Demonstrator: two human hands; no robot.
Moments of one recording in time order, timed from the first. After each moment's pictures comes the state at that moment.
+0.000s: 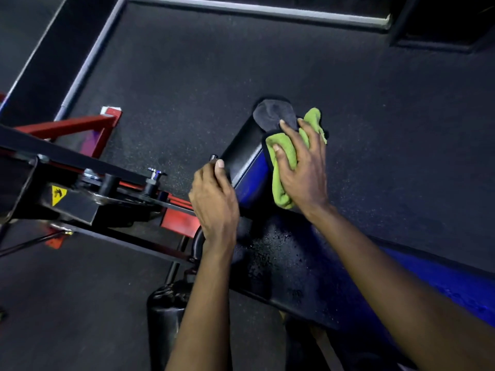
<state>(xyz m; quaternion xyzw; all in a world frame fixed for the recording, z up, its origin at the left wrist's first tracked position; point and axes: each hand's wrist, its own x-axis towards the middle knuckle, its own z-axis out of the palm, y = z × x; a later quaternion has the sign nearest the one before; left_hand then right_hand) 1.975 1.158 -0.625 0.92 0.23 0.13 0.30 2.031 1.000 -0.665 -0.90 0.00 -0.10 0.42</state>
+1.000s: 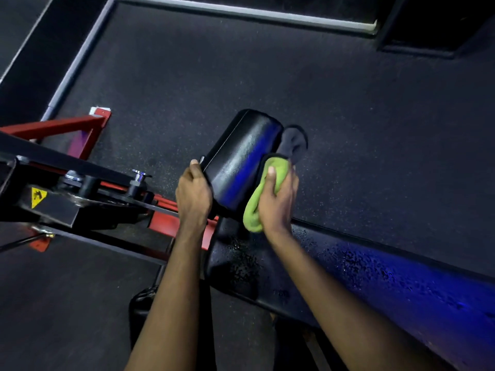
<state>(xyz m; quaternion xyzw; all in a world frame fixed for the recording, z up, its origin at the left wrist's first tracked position) 1.997 1.165 -0.606 0.83 0.38 -0.01 0.40 1.981 1.038 -0.680 -0.76 0.25 0.00 0.60</state>
